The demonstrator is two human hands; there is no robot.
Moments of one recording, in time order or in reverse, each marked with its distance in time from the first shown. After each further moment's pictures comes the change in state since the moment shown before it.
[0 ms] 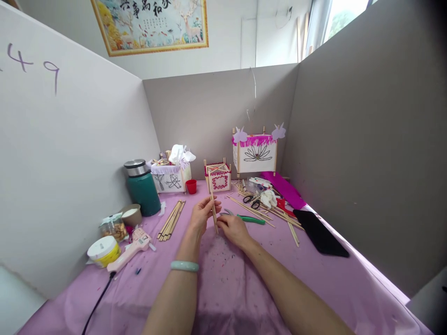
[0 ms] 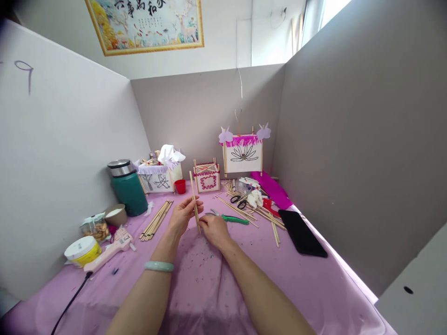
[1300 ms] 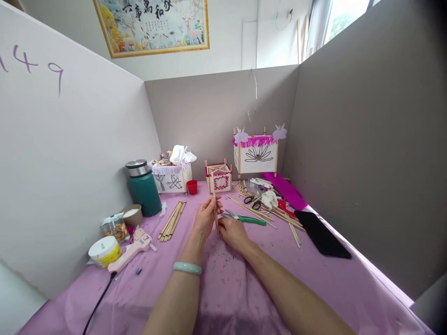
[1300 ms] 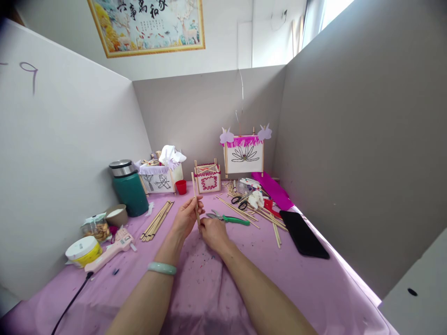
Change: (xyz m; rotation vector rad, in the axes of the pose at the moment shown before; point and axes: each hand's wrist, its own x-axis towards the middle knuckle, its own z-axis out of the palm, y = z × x) left_hand -0.003 -0.007 0.010 -0.166 -0.139 0.061; right_hand 0.000 -0.001 0.011 -0.177 -0.037 0.024
